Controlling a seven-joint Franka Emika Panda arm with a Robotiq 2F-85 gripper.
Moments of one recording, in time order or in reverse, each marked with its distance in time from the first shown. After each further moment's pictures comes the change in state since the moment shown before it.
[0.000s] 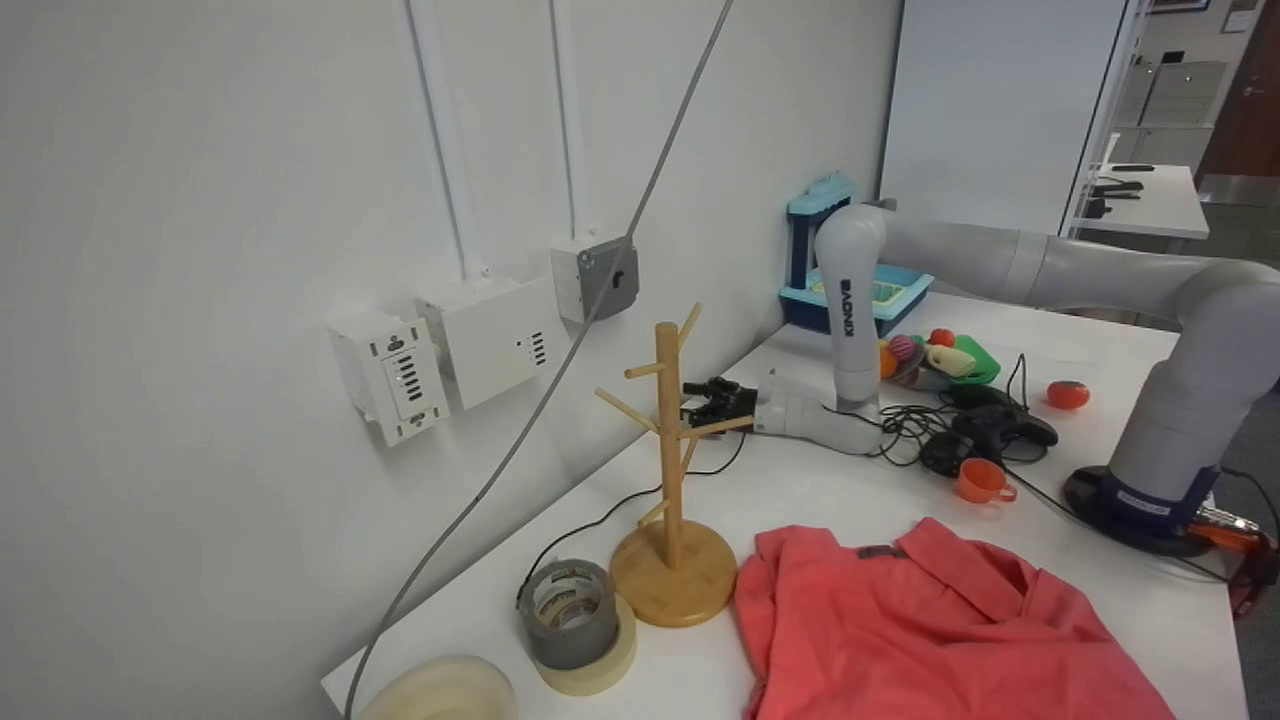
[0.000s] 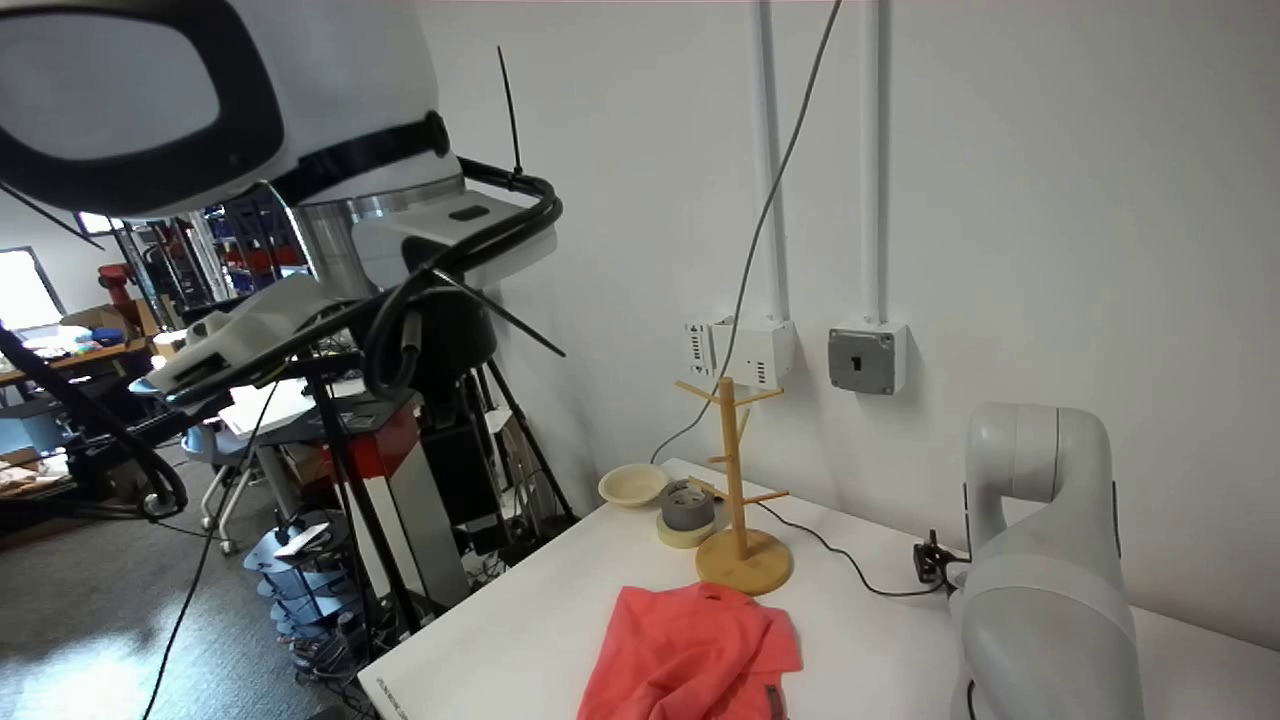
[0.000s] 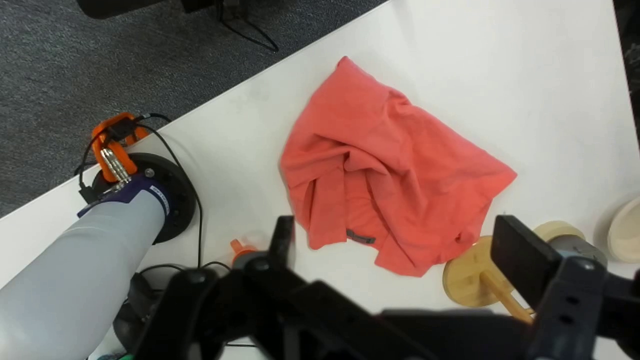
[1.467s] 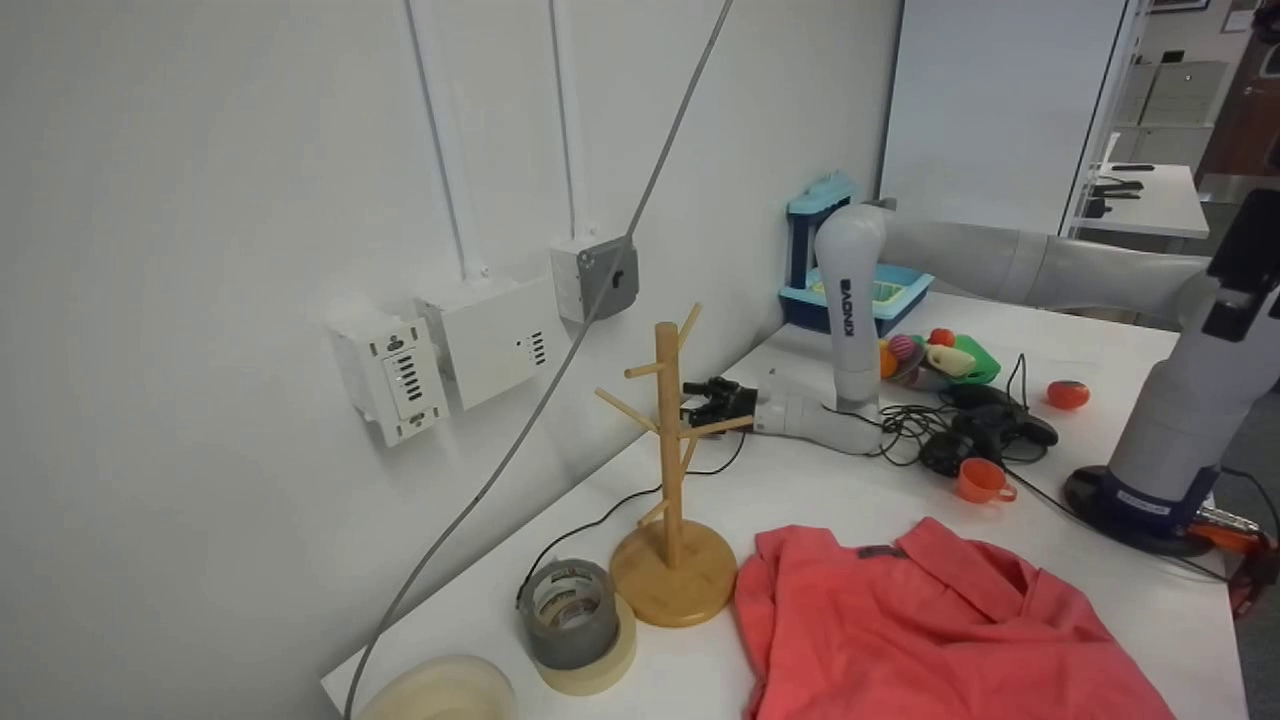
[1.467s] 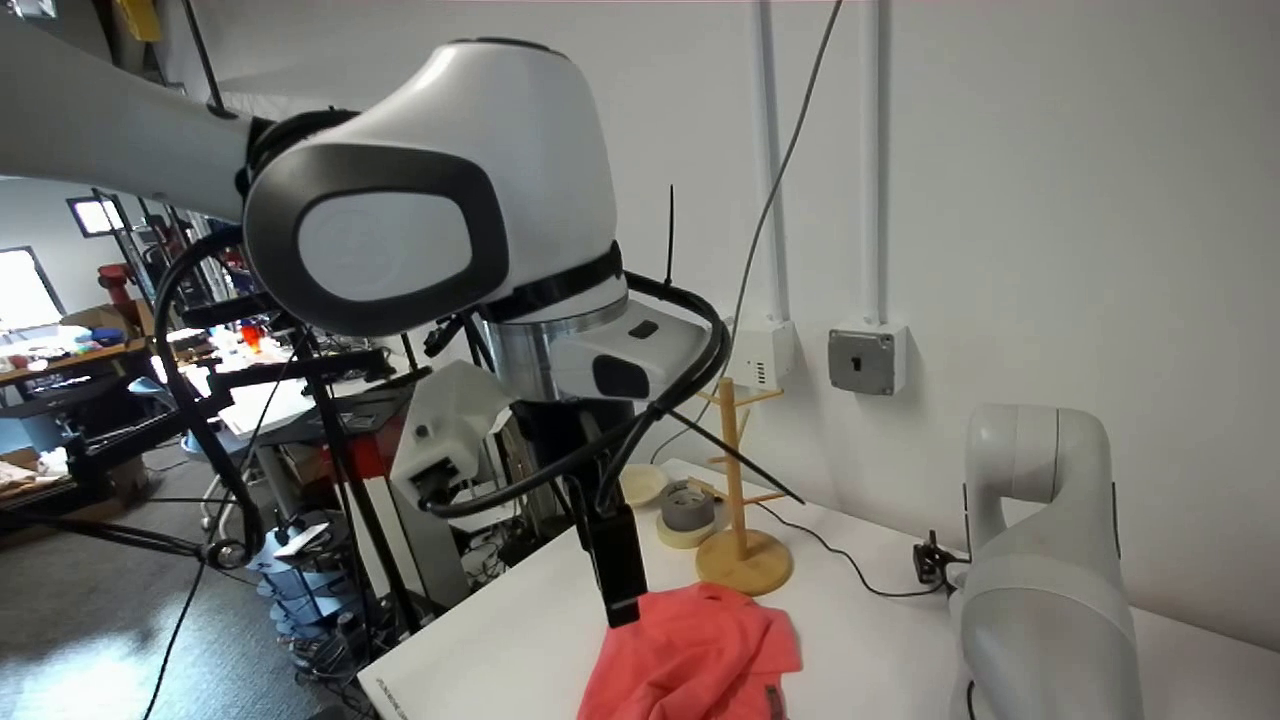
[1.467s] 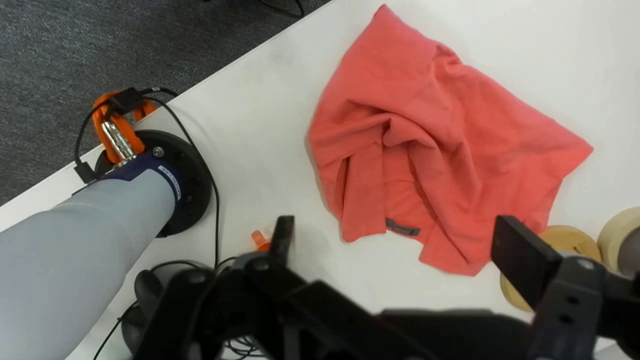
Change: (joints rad) arm -0.017 0.314 -0.013 0.071 -0.017 0.199 -0.012
